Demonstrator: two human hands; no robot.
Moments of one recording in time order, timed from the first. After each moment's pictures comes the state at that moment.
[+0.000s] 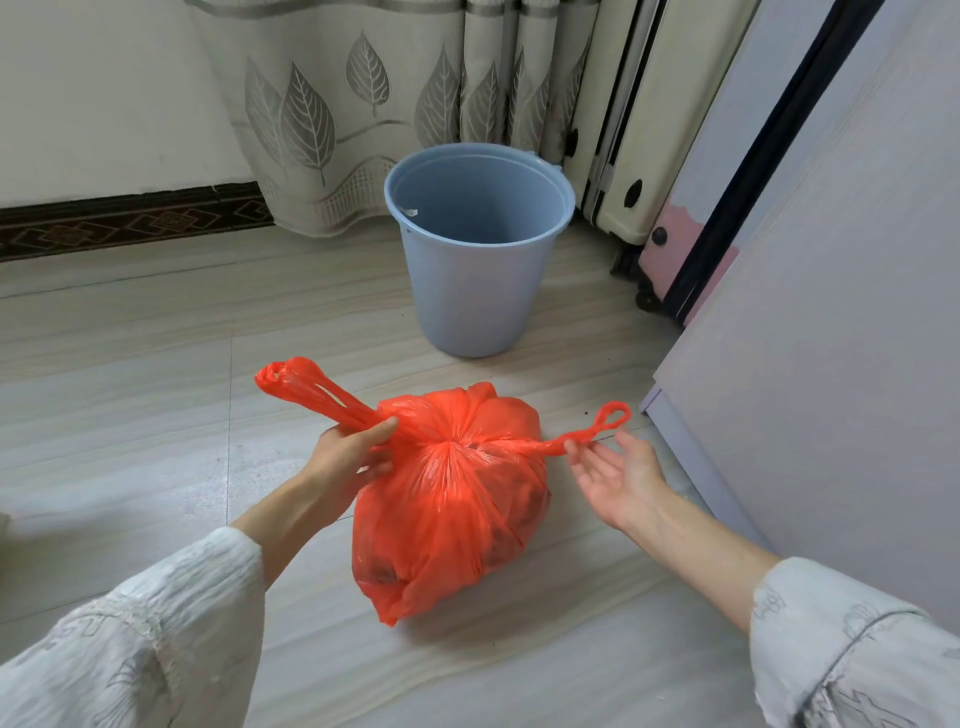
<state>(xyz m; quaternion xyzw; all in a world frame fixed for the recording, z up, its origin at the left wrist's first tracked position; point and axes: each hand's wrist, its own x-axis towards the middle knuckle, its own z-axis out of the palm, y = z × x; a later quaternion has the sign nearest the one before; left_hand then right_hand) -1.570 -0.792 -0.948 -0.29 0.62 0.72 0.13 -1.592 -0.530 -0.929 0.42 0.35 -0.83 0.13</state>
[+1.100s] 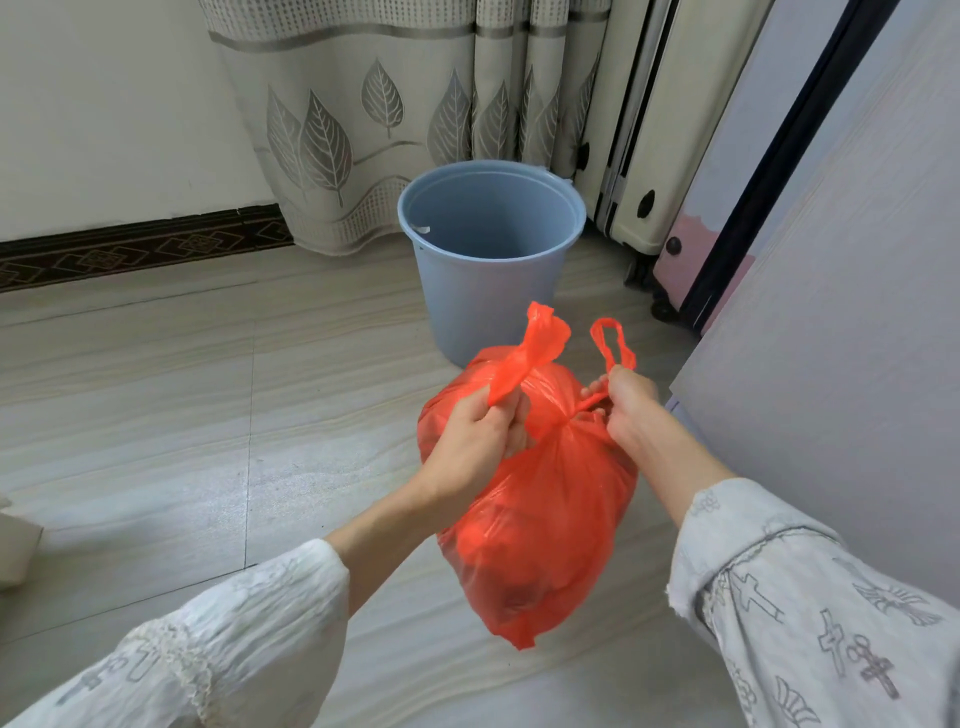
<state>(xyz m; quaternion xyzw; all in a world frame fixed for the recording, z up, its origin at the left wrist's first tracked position) -1.571 -0.682 -0.865 -0.01 0.68 0.73 0.04 -1.672 -0.543 -0.910 0.37 0.64 -0.67 0.07</state>
